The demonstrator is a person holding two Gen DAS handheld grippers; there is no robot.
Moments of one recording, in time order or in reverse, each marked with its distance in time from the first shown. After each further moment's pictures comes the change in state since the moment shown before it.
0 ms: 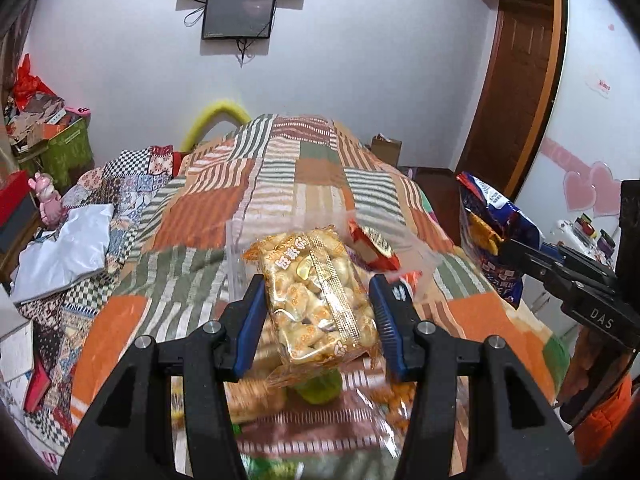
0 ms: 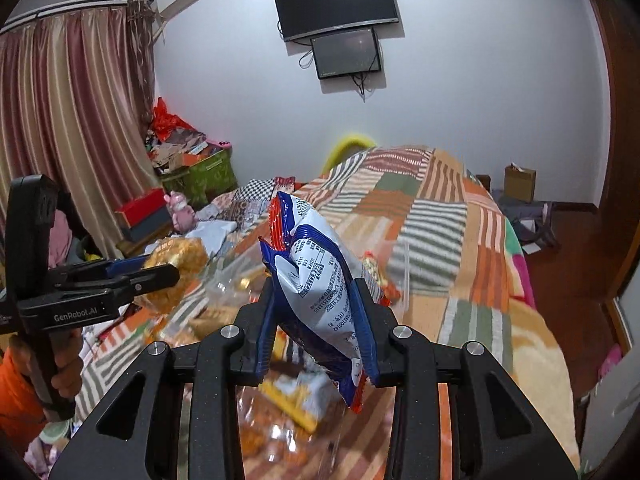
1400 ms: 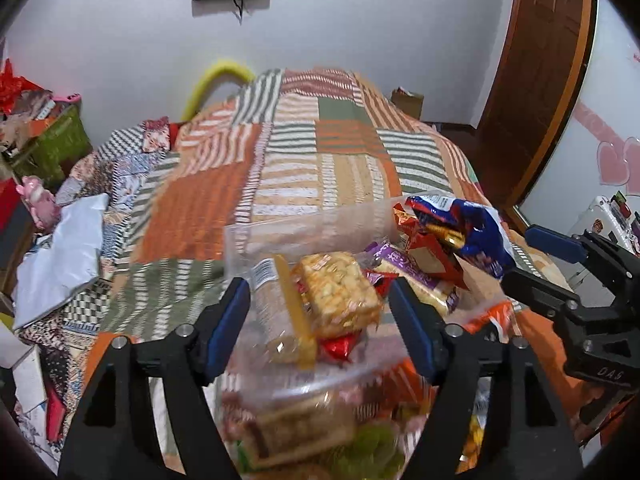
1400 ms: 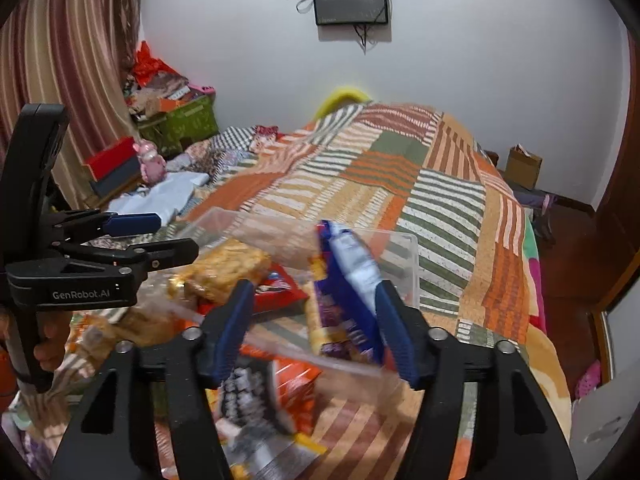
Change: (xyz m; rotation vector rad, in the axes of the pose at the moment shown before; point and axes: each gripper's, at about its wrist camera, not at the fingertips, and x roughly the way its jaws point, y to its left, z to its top) left arm 0.105 0.026 0.033 0.043 0.175 0.072; right arm 0.091 -0.004 0.017 -0.075 0.187 -0.057
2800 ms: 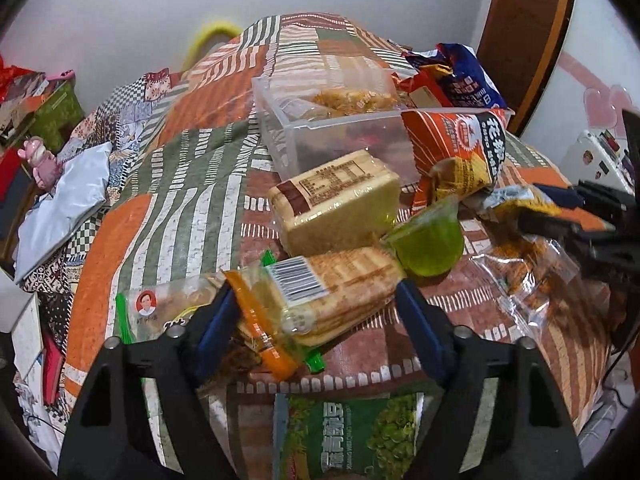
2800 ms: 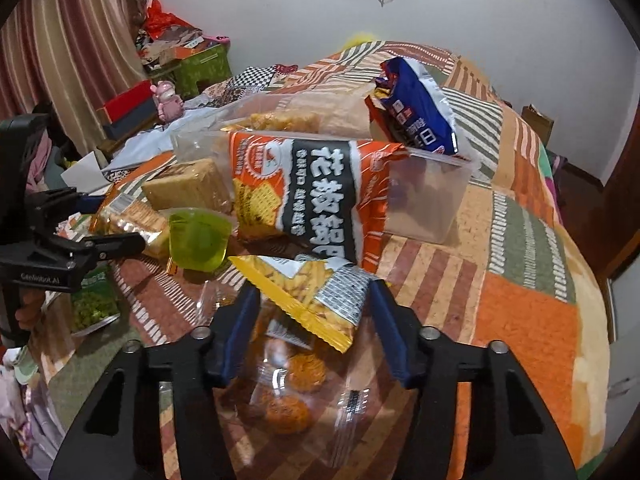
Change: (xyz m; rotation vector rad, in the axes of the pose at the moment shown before) left arm -0.019 0.024 -0.135 0.061 0.134 -0.024; right arm -0.001 0.031 -0.093 -0.021 0.173 0.019
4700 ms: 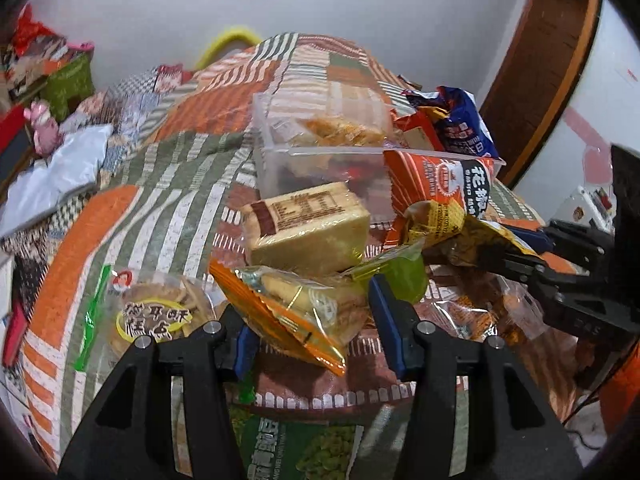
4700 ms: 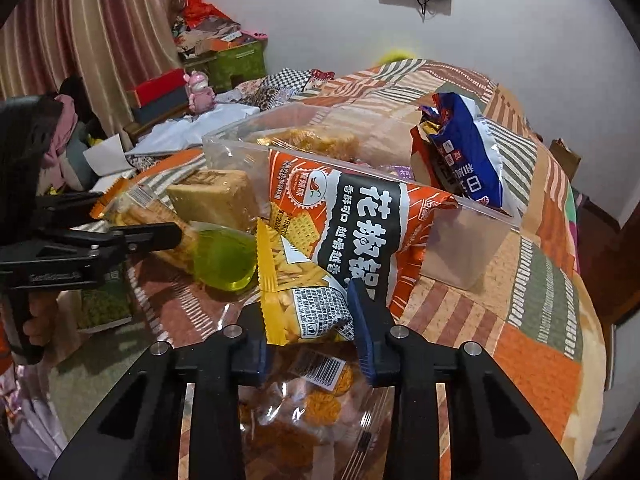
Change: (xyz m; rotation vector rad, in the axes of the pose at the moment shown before) left arm -0.002 -0.004 0.005 -0.187 -0.089 -0.069; right arm 0.002 0.014 0.011 -0.119 -0.027 0.077
